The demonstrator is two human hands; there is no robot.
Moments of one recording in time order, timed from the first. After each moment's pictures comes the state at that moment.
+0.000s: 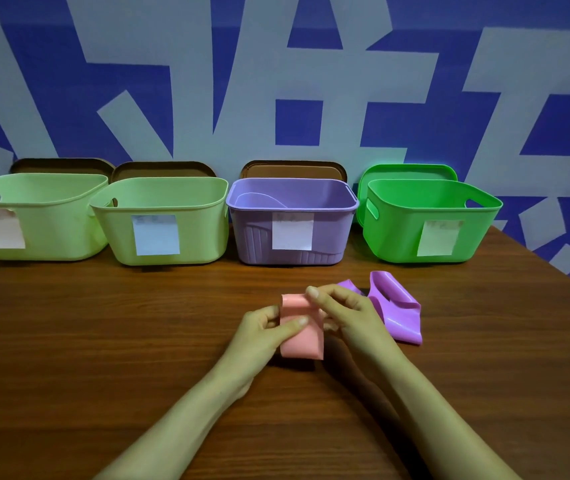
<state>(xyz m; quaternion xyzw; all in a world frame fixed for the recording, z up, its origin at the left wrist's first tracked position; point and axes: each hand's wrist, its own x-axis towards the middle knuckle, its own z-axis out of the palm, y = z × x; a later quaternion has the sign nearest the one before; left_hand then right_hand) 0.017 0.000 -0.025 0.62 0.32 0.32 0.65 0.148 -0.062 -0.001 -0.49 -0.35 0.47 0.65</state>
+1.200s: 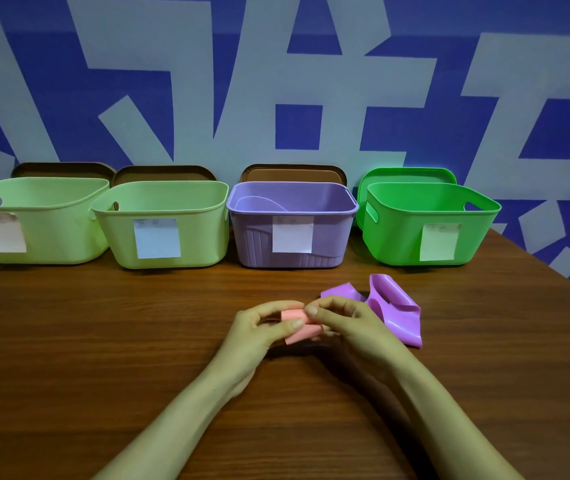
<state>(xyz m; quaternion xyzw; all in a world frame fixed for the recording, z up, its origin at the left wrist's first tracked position) 0.013 0.012 -0.029 0.61 0.30 0.34 0.65 0.163 -0.057 -0.013 -0.49 -0.35 0.53 0.60</state>
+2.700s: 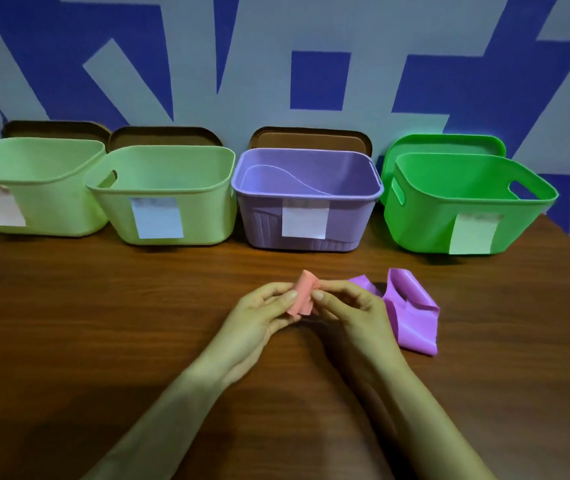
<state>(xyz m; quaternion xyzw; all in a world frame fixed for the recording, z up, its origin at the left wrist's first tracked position) 0.028 0.036 -0.009 0.50 0.30 0.33 0.74 0.166 -0.023 -0.021 -0.48 -0.28 0.48 0.68</state>
